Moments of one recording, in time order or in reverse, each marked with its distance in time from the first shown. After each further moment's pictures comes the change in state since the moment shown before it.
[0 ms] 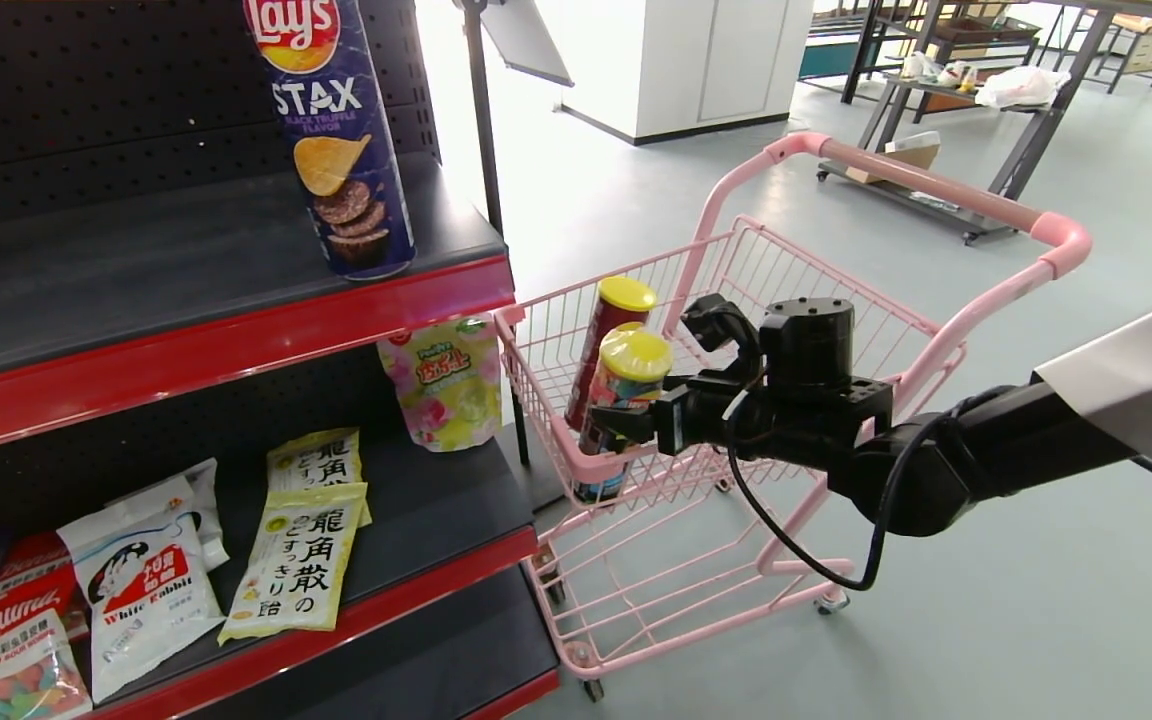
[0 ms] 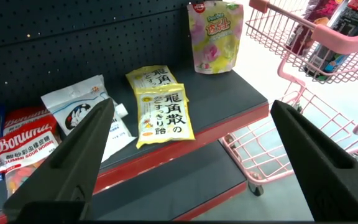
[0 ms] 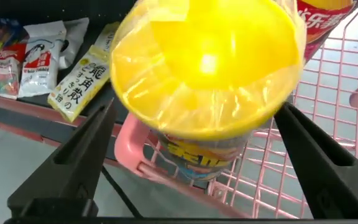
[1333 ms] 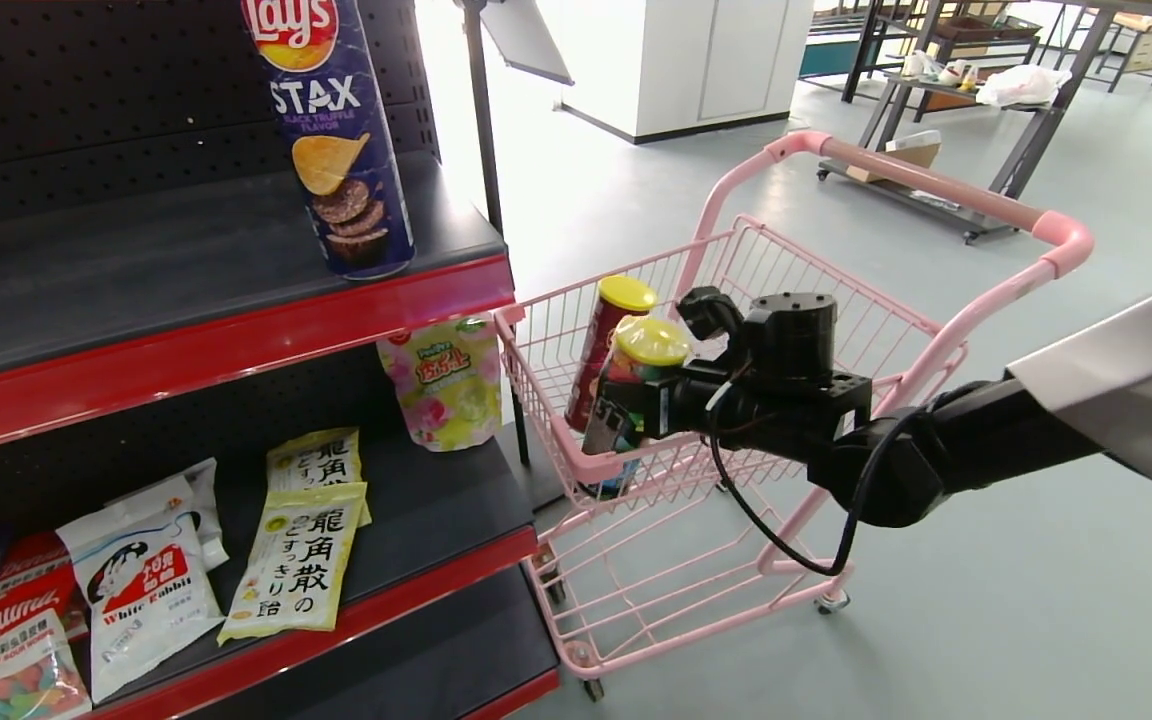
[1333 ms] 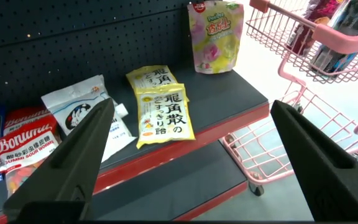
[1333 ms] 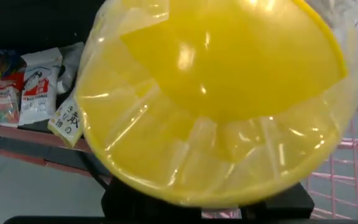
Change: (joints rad) left arm 0.000 0.000 0.000 0.000 0.000 0.000; right arm 0.017 0.007 -0.050 -0.007 -0.071 0.083
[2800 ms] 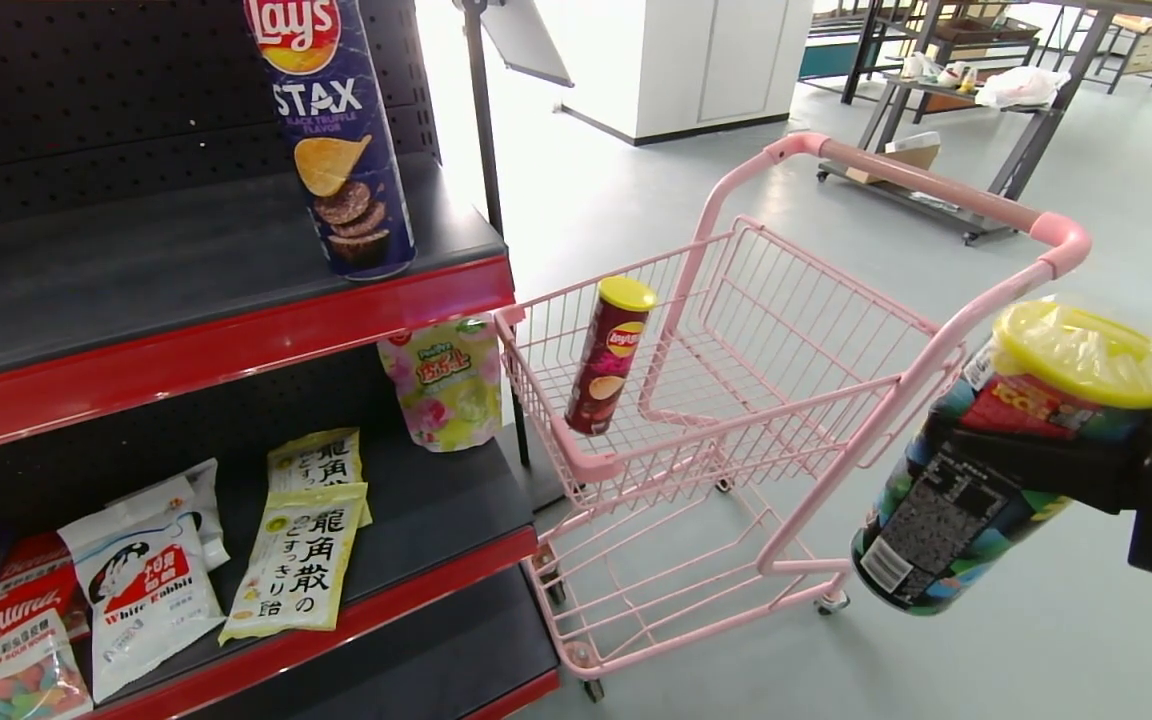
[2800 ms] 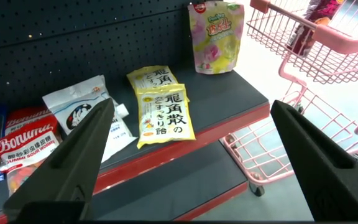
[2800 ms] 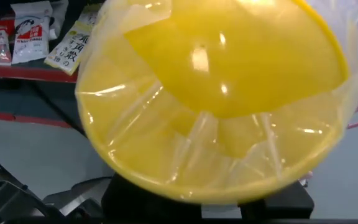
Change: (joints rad) left arm 0.000 0.000 0.000 0.000 0.000 0.001; right arm -0.165 -0.994 0.390 0.693 -0.007 -0.207
